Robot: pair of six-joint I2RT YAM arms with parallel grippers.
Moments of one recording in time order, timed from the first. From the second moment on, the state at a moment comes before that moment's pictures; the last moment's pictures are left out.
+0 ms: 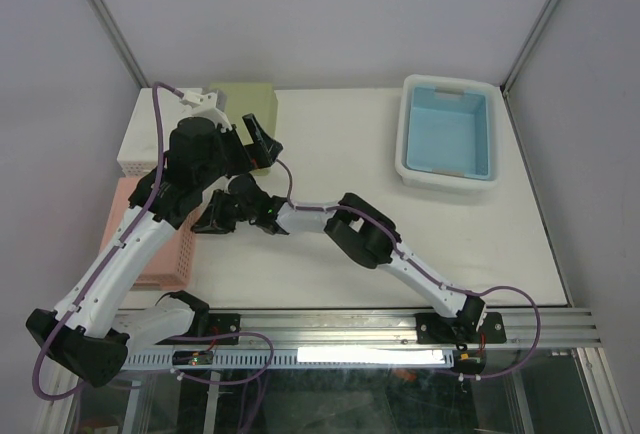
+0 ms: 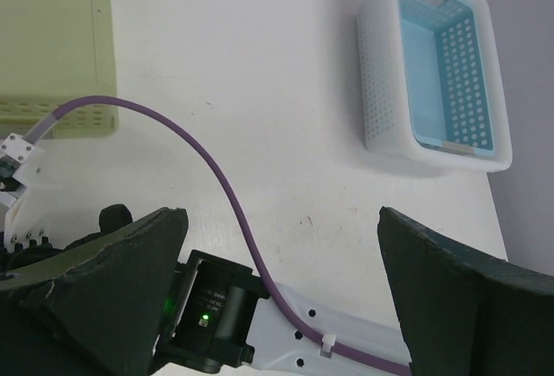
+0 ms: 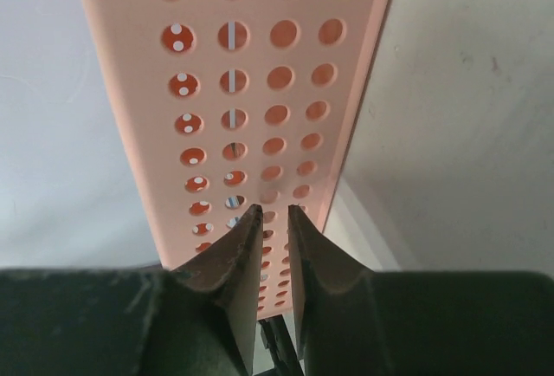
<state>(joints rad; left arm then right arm) -0.47 1.06 1.16 -0.49 -0.02 -0.58 1.09 2.62 1.95 0.31 -0.39 1.29</state>
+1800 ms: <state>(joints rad) -0.62 1.30 0.97 -0.29 0.12 -0.61 0.17 1.68 1.42 -0.46 0.09 0.49</state>
